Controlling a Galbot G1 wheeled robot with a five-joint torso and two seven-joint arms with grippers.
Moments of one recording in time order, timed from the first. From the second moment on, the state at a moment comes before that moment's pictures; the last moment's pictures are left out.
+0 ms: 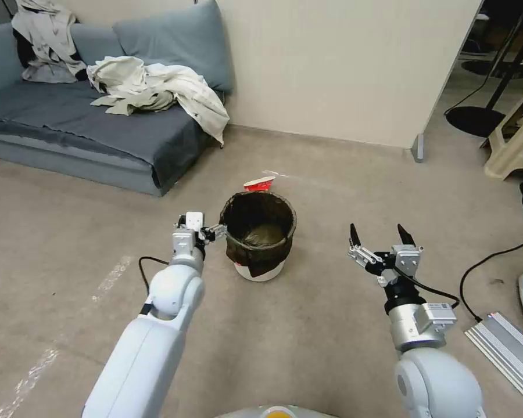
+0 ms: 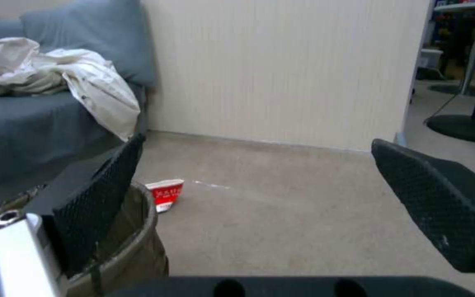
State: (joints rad) left arm 1.06 -1.34 -0.27 -1.80 -0.26 0.52 -0.34; right arm -1.59 1.52 0.54 2.22 0.06 -0.06 0.01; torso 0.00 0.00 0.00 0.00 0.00
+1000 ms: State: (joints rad) left arm 0.94 -1.46 -0.18 -1.64 -0.35 0.62 -0.47; right arm -1.60 1.51 0.55 2.22 0.07 -0.04 0.00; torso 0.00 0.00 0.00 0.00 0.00
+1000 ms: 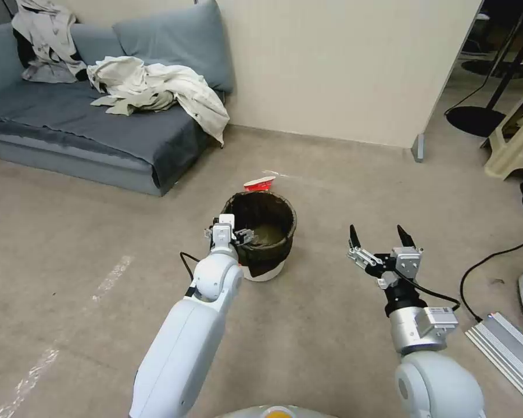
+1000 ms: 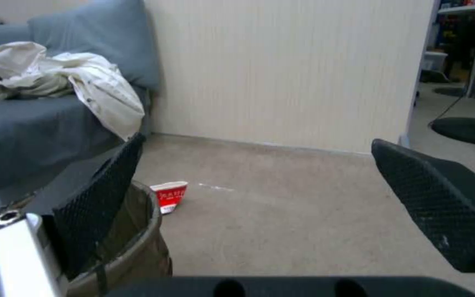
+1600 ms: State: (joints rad) left arm 0.87 -1.48 -0.17 -1.53 -0.40 0.64 -0.51; right arm -1.62 1.51 0.55 2.25 0.08 -0.03 -0.02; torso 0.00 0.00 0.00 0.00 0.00
